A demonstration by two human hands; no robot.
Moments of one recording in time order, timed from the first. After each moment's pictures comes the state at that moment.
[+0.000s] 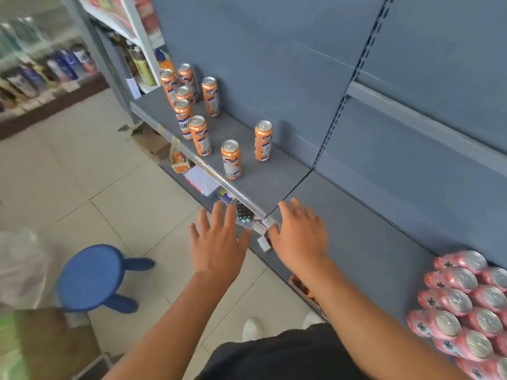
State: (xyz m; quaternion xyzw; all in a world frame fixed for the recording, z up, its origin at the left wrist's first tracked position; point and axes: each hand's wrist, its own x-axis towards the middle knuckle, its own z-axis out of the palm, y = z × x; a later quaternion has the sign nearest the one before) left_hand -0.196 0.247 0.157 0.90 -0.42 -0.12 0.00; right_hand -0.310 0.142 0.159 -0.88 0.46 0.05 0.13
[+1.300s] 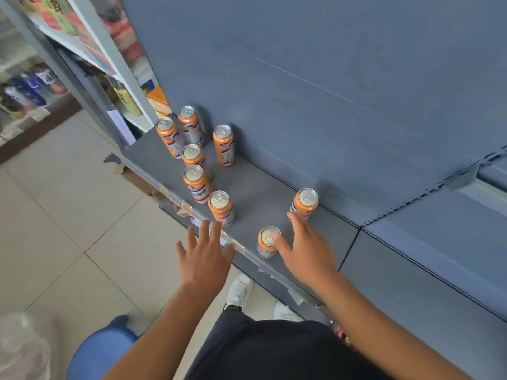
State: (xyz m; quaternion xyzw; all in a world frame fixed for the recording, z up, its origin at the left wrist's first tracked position) left_hand 0.114 0.076 0.111 0.88 -0.44 -0.16 -0.06; right_hand -0.058 -0.037 0.111 -0.81 0.51 0.01 0.30
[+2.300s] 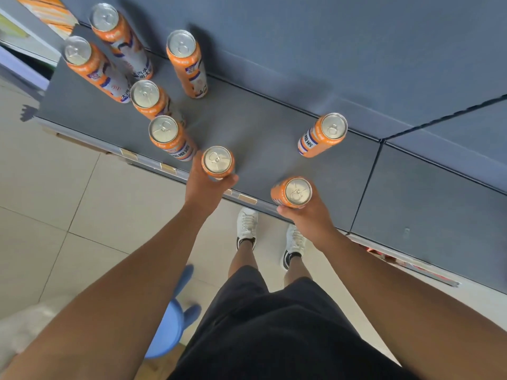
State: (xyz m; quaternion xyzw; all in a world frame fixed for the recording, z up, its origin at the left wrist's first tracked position) left_hand 0.231 -0.010 -0.018 0.78 -0.32 -0.46 0.27; right_hand -0.005 -0.015 -0.002 -0.45 0.69 -0.09 0.56
